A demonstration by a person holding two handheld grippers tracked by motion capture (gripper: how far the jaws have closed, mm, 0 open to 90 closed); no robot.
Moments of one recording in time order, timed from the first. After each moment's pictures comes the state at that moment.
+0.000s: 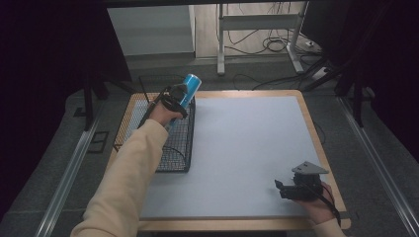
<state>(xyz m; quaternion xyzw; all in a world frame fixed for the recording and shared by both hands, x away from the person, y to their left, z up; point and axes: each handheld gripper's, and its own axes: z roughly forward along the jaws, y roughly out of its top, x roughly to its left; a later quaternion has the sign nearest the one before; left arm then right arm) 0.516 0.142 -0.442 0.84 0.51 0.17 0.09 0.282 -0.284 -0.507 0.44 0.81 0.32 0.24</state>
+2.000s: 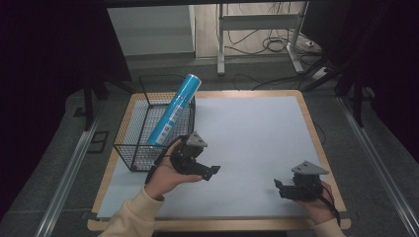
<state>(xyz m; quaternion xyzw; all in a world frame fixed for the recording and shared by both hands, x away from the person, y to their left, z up) 0.294 0.078 -0.417 0.87 0.33 0.09 0.36 0.280 -0.281 -0.502 0.43 0.81 0.33 0.25</state>
